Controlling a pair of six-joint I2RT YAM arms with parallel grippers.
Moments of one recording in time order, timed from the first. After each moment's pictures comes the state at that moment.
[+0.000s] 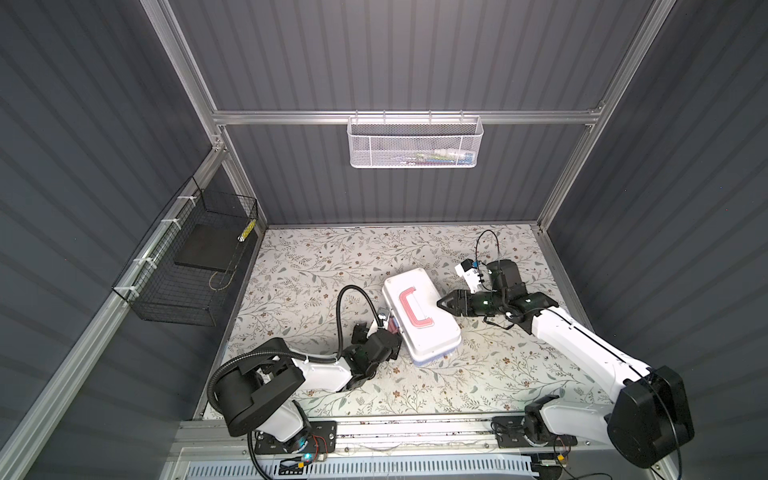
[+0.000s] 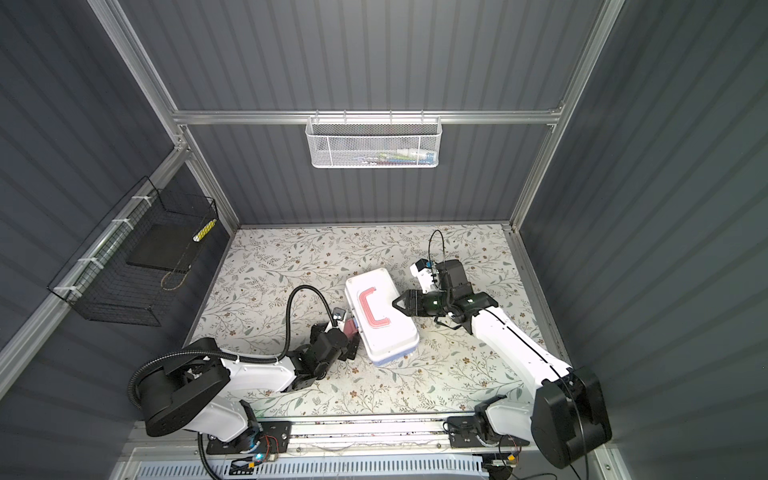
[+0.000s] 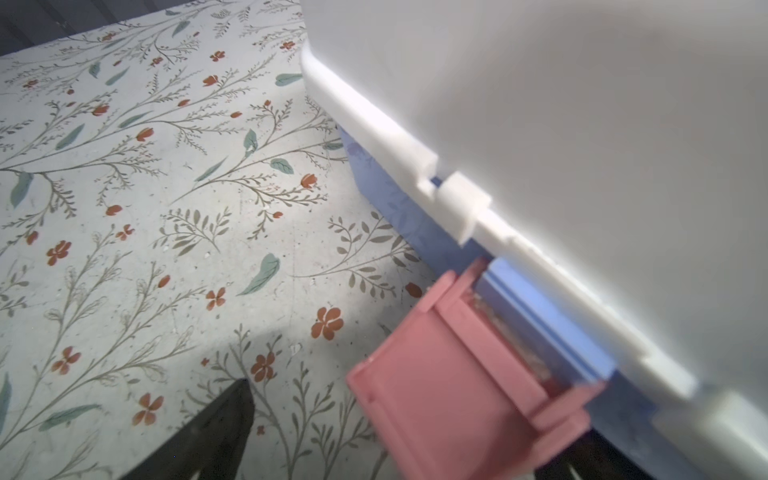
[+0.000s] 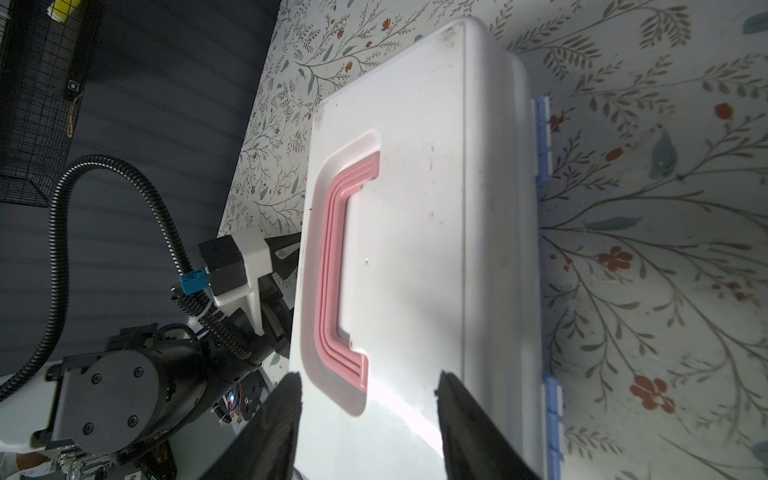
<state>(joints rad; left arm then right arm) -0.98 1.50 0.44 0.35 -0.59 -0.33 0.38 1.25 0.87 -0.38 -0.60 0.41</state>
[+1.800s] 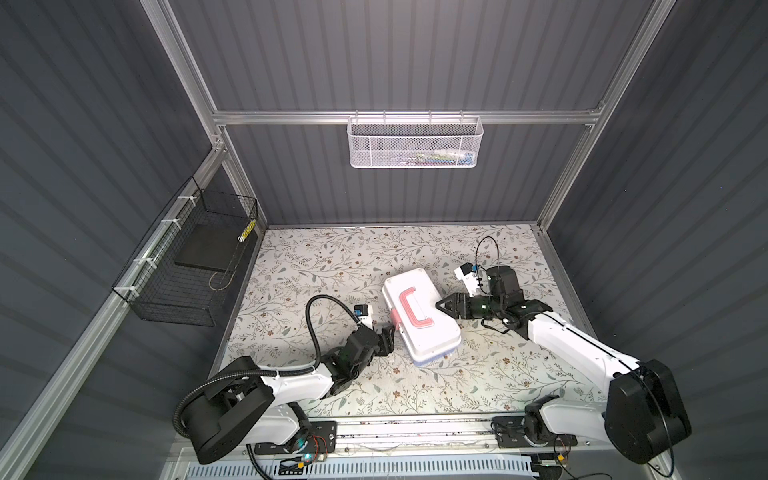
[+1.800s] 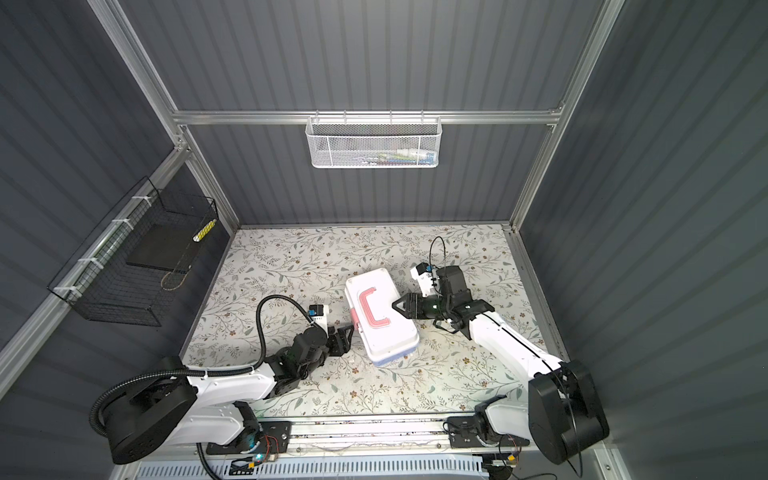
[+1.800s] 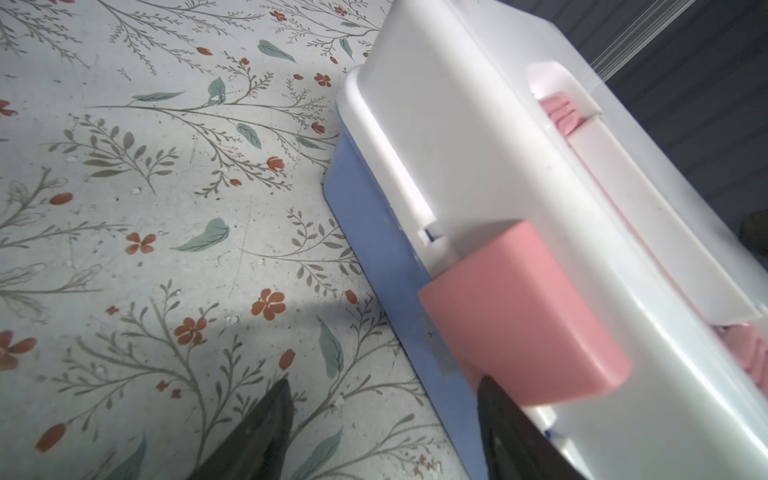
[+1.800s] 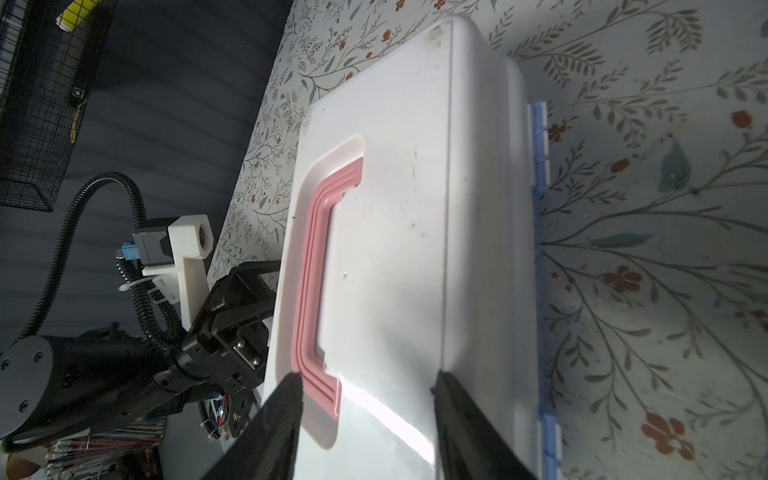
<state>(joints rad) -0.91 1.31 0.32 0.47 -0.32 -0.70 0.37 1.27 0.76 -0.20 -0.62 0.43</state>
